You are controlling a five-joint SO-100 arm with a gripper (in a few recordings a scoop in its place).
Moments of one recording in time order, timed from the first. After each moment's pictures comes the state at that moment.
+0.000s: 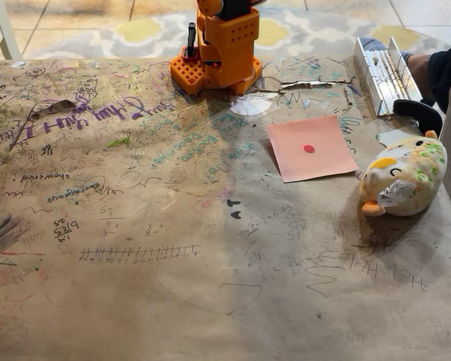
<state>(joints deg) -34.6 116.5 64.2 92.8 -58.8</state>
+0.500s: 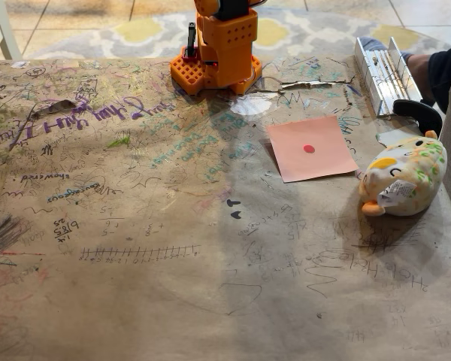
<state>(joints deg) -28.9 119.1 76.6 83.8 -55.0</state>
